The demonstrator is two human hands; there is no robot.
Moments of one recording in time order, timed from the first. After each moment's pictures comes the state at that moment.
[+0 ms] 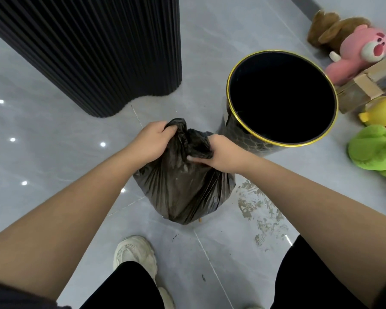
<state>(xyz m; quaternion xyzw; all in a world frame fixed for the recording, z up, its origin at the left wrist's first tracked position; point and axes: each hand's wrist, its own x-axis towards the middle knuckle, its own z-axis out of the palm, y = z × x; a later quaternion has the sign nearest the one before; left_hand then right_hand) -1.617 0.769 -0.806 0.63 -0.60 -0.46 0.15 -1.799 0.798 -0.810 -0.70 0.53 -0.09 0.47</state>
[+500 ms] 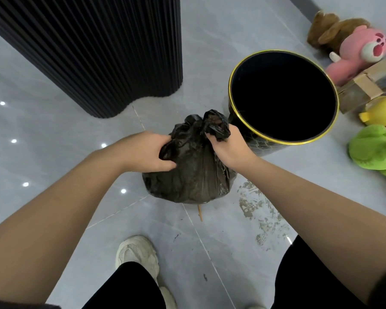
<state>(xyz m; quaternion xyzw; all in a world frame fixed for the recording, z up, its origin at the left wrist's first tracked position) -1.588 0.778 -0.780 0.49 -0.80 -0.31 -0.12 -1.799 0.799 -0.810 -0.59 0.61 -0.27 0.45</state>
